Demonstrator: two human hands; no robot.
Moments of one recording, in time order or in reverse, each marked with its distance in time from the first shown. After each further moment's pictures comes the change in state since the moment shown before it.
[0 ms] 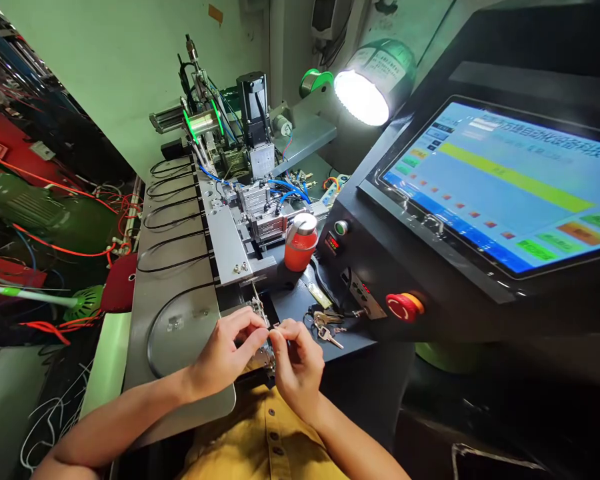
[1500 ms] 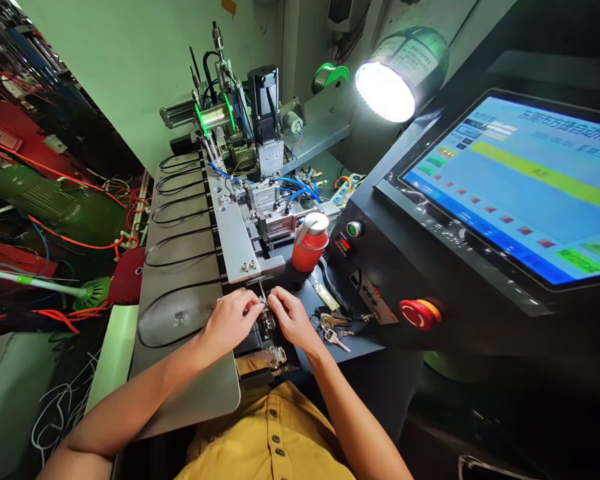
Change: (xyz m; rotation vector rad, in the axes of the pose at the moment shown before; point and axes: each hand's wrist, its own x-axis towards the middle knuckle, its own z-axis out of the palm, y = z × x) left_hand 0.030 -0.029 -0.015 0.663 0.069 -0.014; right_hand 0.050 0.065 -0.013 -0.076 -0.475 0.289
